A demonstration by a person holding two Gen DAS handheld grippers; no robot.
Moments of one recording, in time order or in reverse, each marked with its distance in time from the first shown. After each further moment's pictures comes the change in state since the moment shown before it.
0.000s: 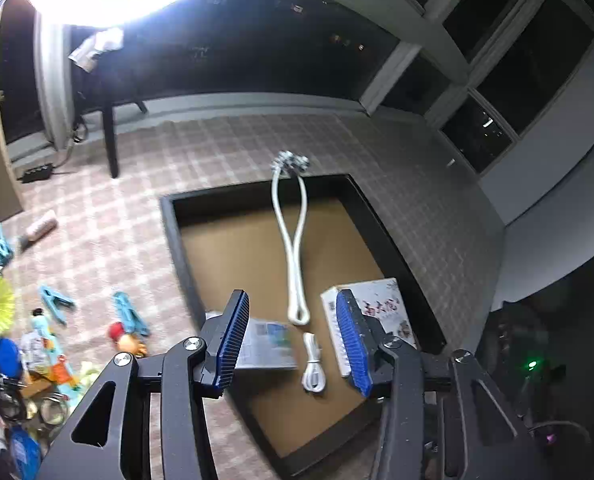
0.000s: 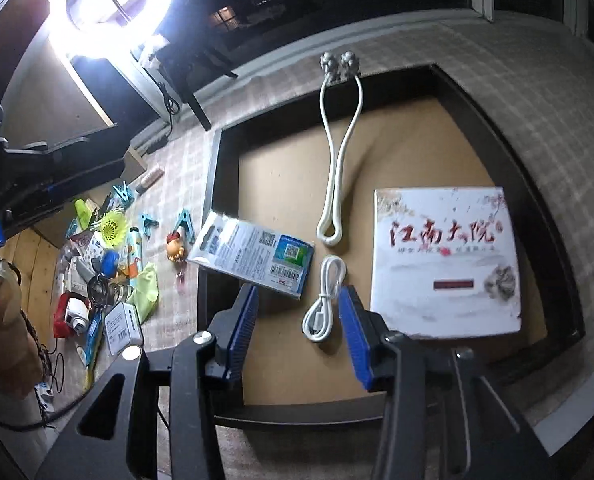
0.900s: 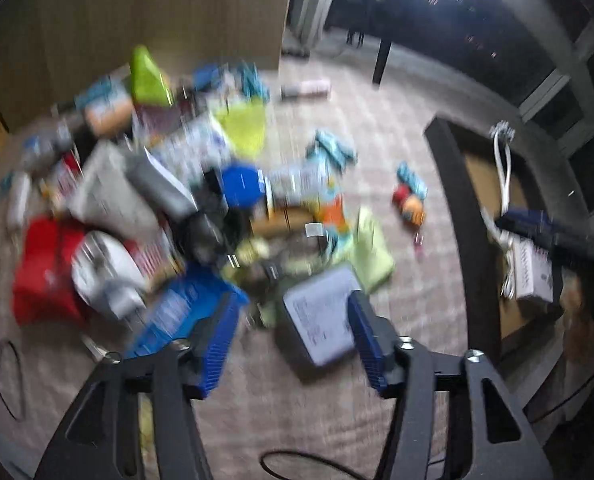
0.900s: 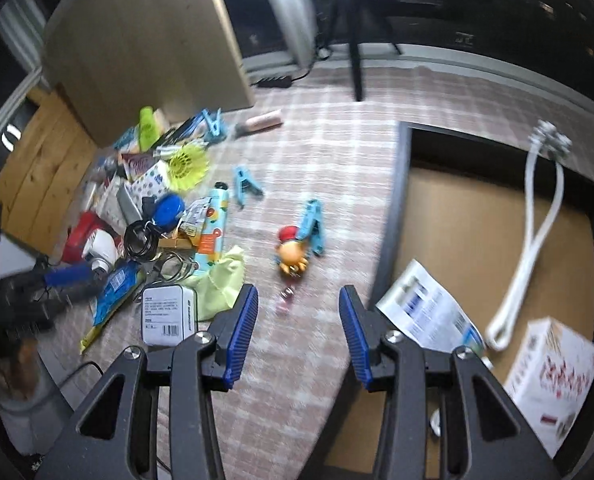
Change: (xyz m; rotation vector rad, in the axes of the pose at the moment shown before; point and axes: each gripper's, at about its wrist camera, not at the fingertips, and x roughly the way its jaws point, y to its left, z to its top) left arm -0.067 0.176 -0.150 -0.326 0.142 0.388; right arm 0.087 0.160 0.030 -0.413 0.187 0.110
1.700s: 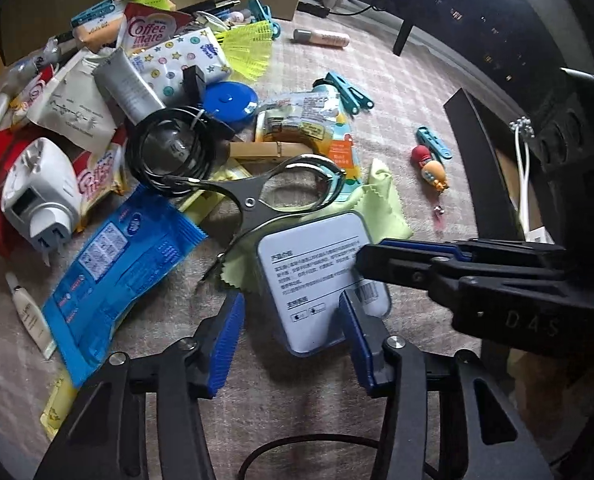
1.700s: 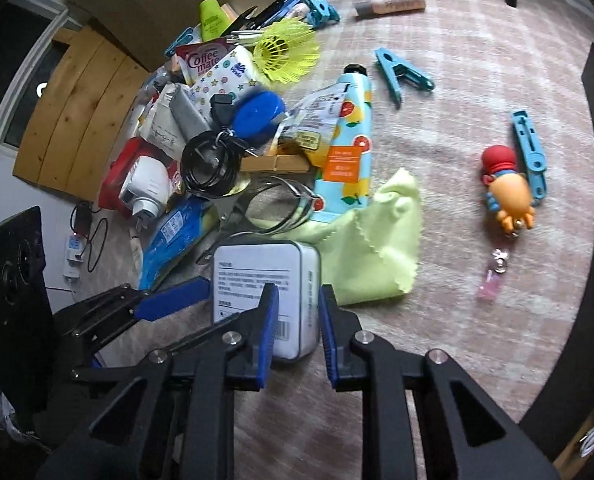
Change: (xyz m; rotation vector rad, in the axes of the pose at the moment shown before) left arm 0.046 0.003 -0.029 -0.107 -0.005 -0.078; right arm 0.101 0.084 -0.015 -0.027 0.239 0.271
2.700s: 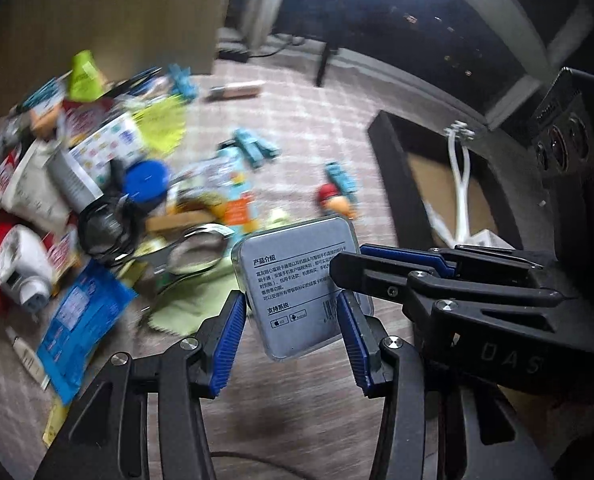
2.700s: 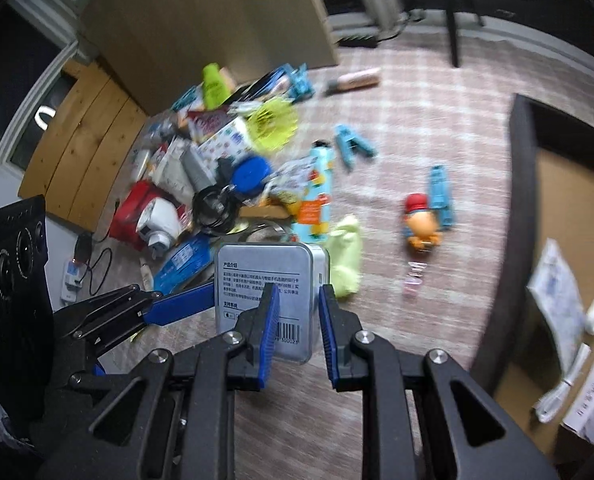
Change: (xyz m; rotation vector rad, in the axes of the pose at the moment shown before) left arm -0.041 -0.072 0.026 0.160 -0.092 -0.093; right arm -0.090 -0.009 -0.018 0.026 -0.192 -0.105
